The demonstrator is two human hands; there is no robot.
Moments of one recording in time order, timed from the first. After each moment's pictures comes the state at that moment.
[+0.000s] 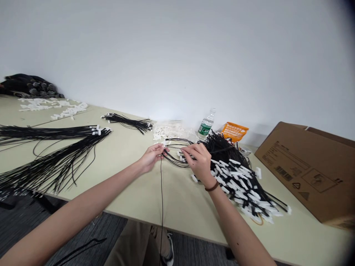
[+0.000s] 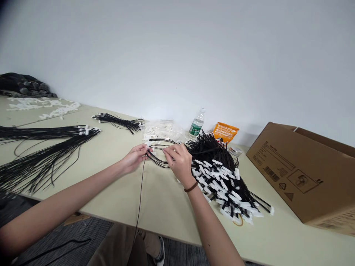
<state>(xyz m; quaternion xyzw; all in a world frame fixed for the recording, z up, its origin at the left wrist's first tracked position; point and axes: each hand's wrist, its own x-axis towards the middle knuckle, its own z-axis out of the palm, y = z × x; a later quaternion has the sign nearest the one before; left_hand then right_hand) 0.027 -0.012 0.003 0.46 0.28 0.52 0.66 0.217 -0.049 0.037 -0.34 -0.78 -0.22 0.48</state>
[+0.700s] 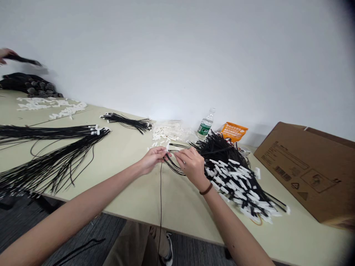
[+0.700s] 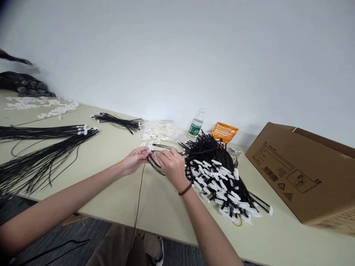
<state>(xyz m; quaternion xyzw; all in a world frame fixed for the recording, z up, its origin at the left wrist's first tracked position) 0.029 -0.014 -0.001 0.51 0.28 0.48 0.66 0.202 -0.056 0.027 -0.34 -0.80 -0.28 0.40</state>
